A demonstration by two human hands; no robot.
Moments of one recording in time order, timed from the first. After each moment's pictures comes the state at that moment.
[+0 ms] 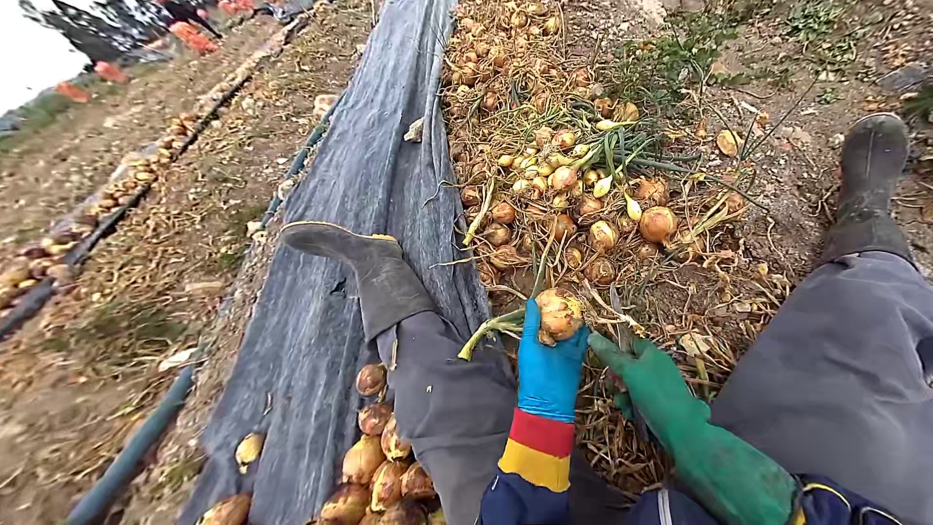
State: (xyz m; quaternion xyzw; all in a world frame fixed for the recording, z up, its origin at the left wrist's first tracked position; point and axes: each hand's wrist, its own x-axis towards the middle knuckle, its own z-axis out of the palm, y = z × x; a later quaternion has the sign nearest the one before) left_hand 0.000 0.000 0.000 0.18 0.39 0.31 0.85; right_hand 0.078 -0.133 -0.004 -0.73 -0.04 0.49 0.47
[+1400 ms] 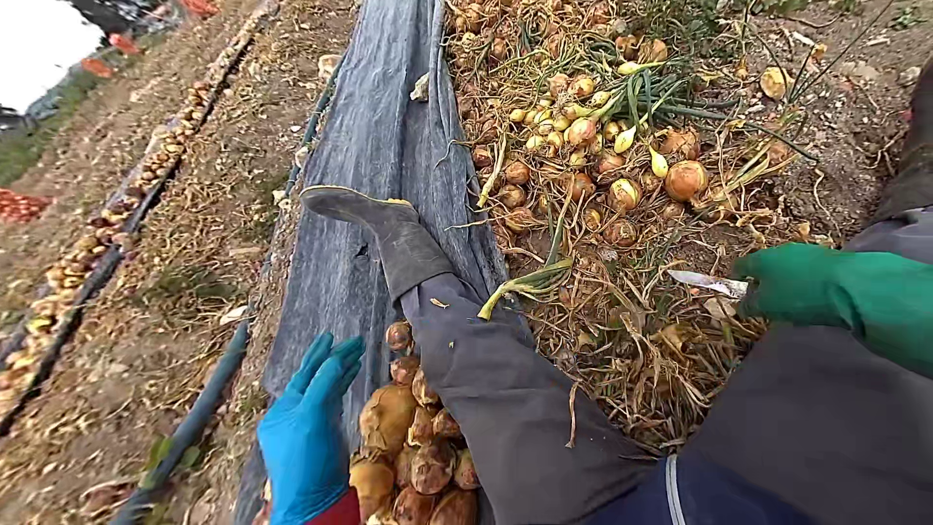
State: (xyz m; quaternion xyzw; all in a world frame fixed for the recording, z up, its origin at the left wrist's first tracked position) left_hand -0.263 0.101 0.109 0.69 0.49 0.36 0.38; right_hand 0.223 -0.174 0.058 -0.84 -0.38 0.39 -0.06
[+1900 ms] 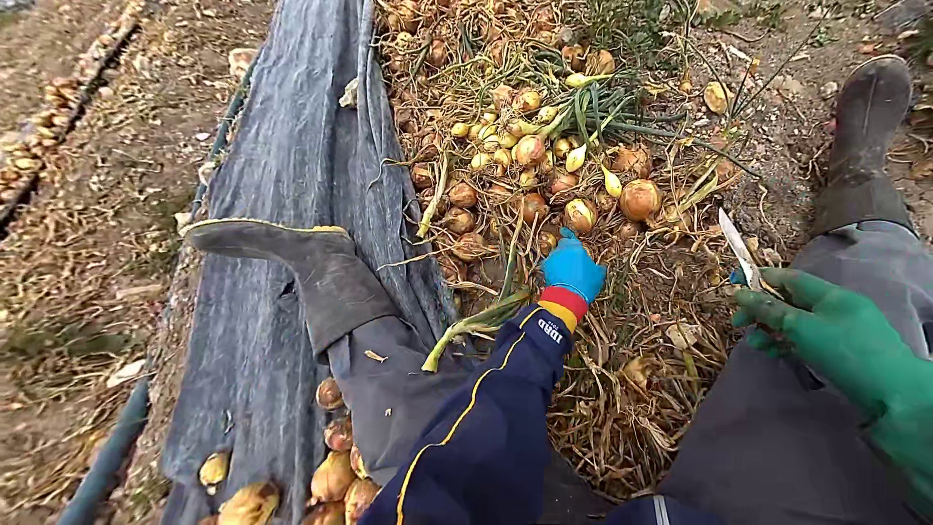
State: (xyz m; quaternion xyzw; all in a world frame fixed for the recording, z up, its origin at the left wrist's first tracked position) left_hand 0.166 0.055 -0.078 0.90 0.40 -0.13 0.11; right_hand 0.227 -0.240 0.006 -0.81 -0.04 0.33 0.48
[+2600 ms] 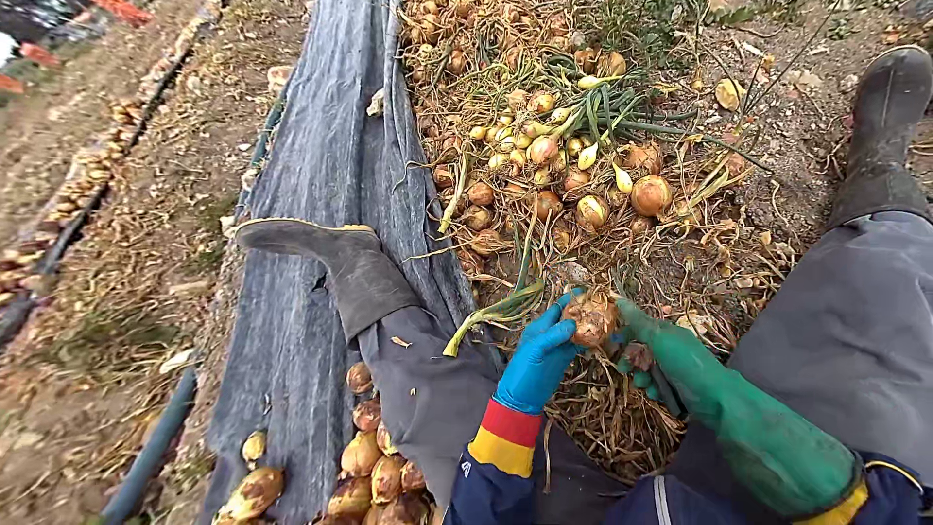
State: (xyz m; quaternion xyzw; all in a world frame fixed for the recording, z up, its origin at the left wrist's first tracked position) left_hand -0.022 0.026 -0.037 0.43 0.22 0.07 0.87; right_hand 0.124 -0.150 -0.012 -0.66 0.02 0.58 0.48
